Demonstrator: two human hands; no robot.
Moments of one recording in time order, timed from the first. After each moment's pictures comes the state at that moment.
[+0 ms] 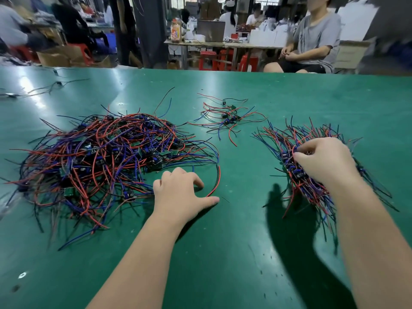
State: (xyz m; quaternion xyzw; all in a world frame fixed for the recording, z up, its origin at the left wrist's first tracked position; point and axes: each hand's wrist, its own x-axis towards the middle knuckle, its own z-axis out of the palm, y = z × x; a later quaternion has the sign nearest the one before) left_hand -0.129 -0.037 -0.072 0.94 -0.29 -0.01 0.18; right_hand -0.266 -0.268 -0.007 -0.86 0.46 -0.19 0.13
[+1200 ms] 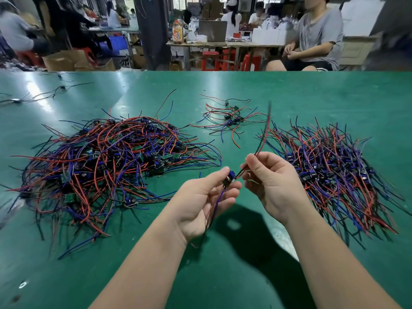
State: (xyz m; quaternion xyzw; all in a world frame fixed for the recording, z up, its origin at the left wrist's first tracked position) left_hand -0.160 -0.047 -0.028 0.47 -0.03 -0.50 0.73; right_hand -0.232 -0.175 -0.037 -0.52 0.18 -0.28 0.79
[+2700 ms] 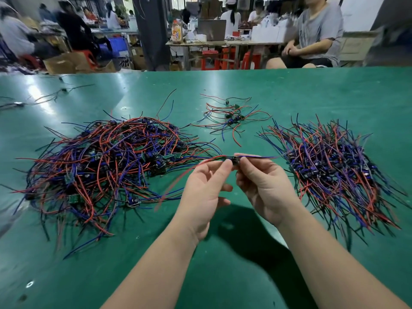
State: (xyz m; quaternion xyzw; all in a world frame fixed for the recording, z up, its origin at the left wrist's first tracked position) left_hand -0.172 -0.052 -0.041 0.56 -0.19 -0.28 0.76; right_hand -0.223 -0.163 -0.050 -0.46 0.12 -0.25 0.84
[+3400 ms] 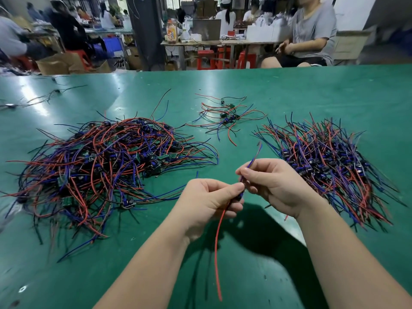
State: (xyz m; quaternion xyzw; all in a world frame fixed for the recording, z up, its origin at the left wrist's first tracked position) left_hand -0.170 -0.049 -0.049 0.58 -0.22 -0.40 0.67; right_hand -0.244 -0.198 -0.044 -0.61 0.14 -0.14 0.77
